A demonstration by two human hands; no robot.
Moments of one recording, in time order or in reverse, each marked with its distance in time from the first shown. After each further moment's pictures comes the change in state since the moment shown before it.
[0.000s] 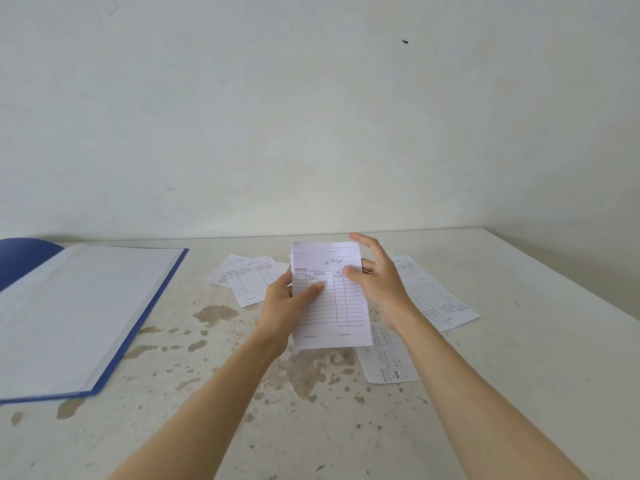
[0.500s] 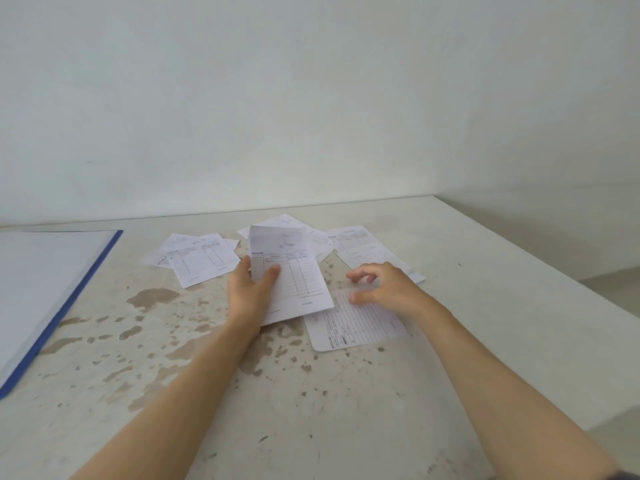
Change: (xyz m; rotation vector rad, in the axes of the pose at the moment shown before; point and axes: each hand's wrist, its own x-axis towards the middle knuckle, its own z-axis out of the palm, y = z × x) left_hand 0.004 -0.030 0.035 0.196 0.205 0.072; right_hand -0.028 0.054 -0.097 -0.577 -0.174 0.194
